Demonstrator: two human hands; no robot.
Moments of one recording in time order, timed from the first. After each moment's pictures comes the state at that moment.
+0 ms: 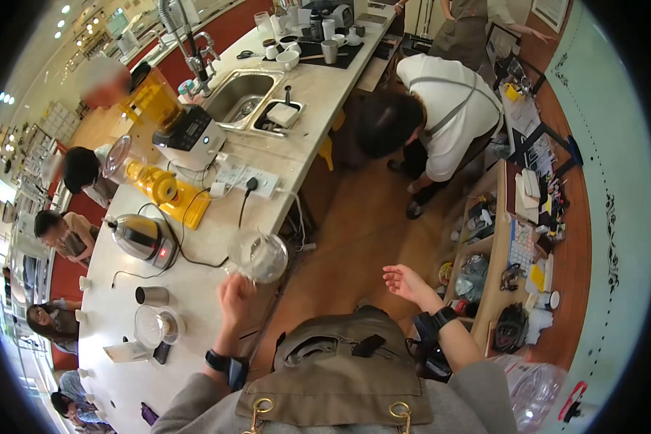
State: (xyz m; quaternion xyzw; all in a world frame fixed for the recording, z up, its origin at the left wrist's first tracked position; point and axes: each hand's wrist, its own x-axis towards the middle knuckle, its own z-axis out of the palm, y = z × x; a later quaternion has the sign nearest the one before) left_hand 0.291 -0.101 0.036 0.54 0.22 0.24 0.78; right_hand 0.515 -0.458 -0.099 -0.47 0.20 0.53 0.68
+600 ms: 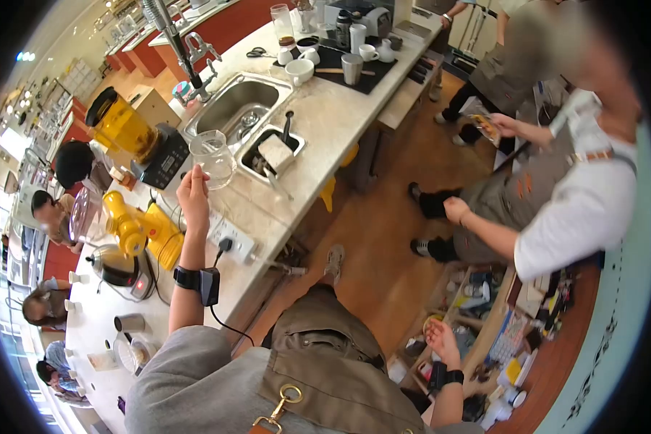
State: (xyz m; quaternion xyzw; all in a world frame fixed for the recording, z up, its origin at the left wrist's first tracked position) left_hand 0.628 0.077 0.069 0.70 0.31 0.43 0.47; right_hand 0.692 -0.603 -0.157 -0.48 0.33 0.40 0.71
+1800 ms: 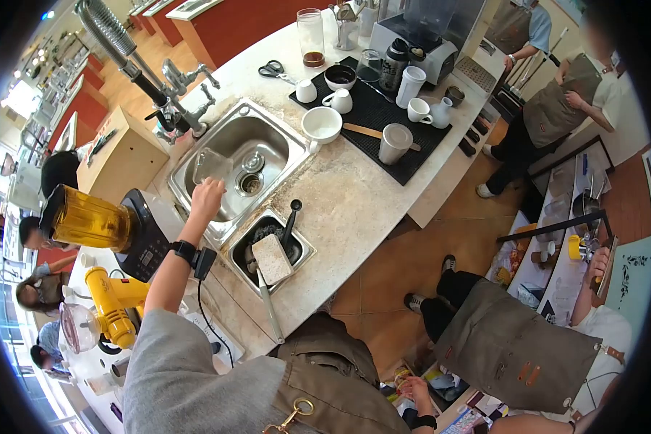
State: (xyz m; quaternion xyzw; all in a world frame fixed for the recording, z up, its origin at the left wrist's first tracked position) left_hand 0.829 0.335 -0.041 0.97 0.21 0.08 -0.13; right_hand 0.872 -0.482 -0.145 -0.70 0.32 0.50 0.39
